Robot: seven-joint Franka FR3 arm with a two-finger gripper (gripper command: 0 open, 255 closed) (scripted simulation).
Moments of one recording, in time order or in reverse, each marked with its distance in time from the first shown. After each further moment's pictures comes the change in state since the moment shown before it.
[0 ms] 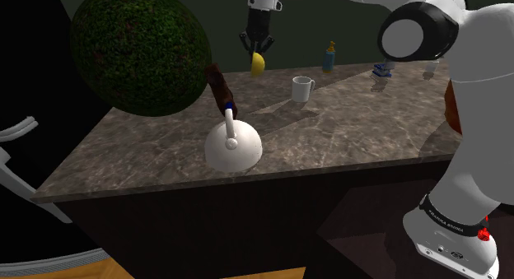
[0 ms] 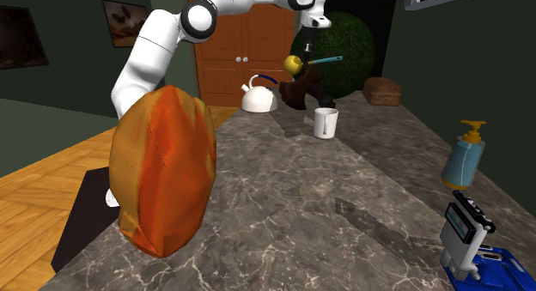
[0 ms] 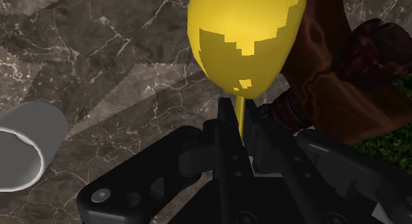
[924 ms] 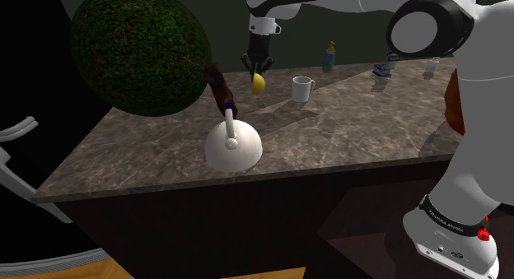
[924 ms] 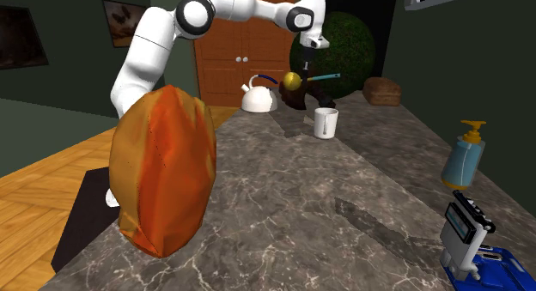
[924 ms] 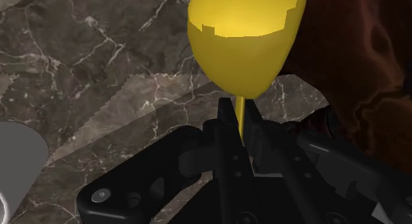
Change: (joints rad) arm 0.038 -0.051 -0.003 -0.275 -0.005 0.218 -0.043
